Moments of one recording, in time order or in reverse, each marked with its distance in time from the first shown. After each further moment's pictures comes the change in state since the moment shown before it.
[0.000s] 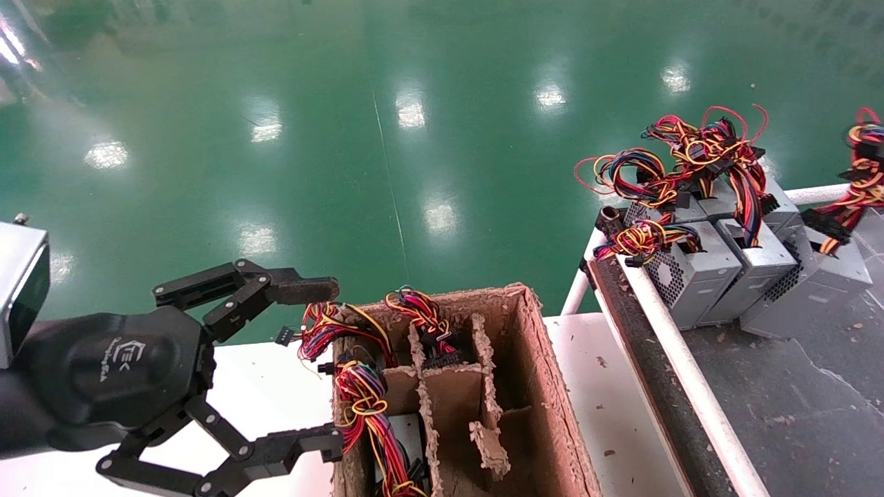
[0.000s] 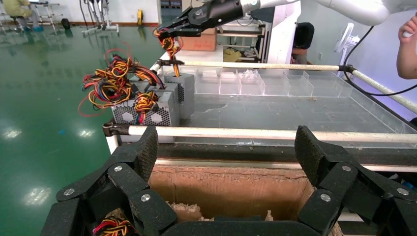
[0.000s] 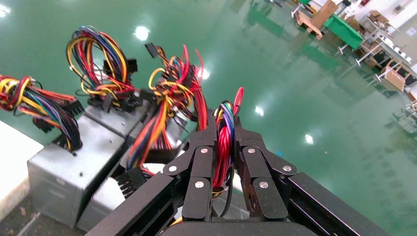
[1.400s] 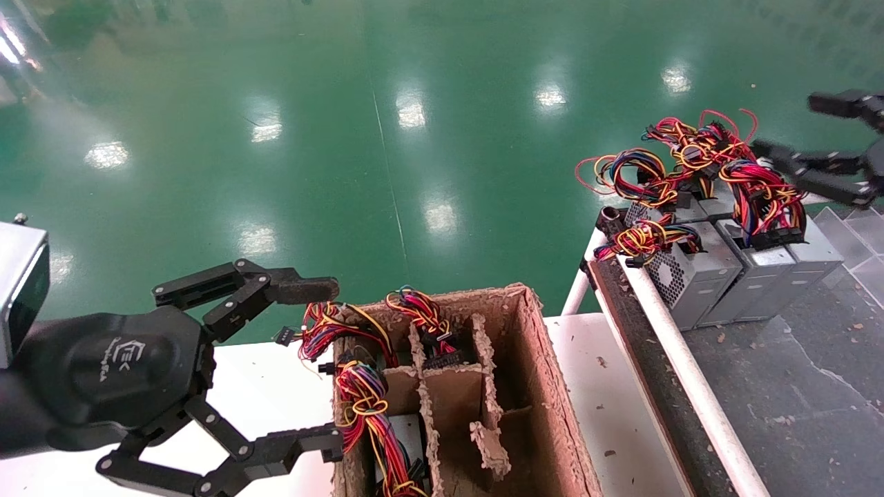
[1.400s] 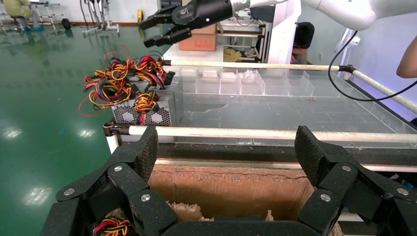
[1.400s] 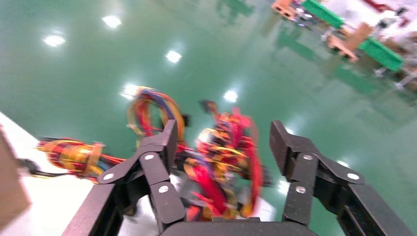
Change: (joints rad) left arm 0.000 0.000 0.001 0.001 0.000 0.000 0.000; right arm 0.101 -0.096 -0.070 0.039 -0.017 -0.081 0.073
